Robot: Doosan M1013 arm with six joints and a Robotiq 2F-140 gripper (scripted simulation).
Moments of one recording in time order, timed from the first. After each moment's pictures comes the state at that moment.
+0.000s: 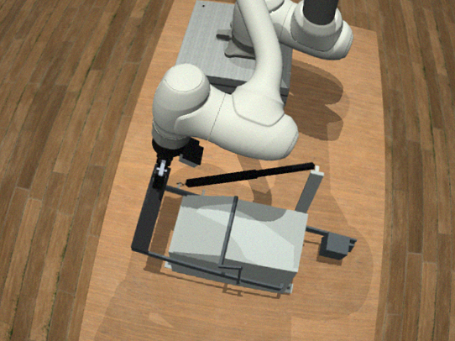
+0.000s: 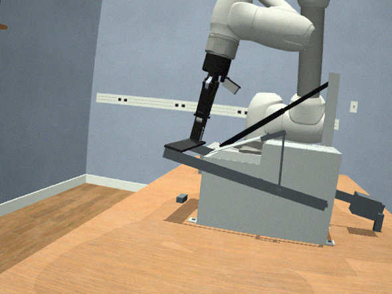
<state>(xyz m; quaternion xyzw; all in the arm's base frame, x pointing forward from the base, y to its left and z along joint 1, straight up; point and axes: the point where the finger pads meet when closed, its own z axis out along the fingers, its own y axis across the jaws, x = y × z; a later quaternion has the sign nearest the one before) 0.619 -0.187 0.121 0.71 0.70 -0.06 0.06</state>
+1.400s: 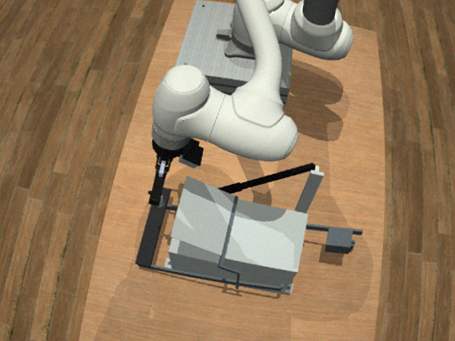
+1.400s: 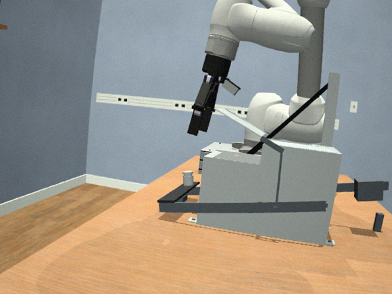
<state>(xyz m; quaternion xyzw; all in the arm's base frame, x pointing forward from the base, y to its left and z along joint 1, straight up) 0.619 -0.187 0.118 0.71 0.70 -0.06 0.06</state>
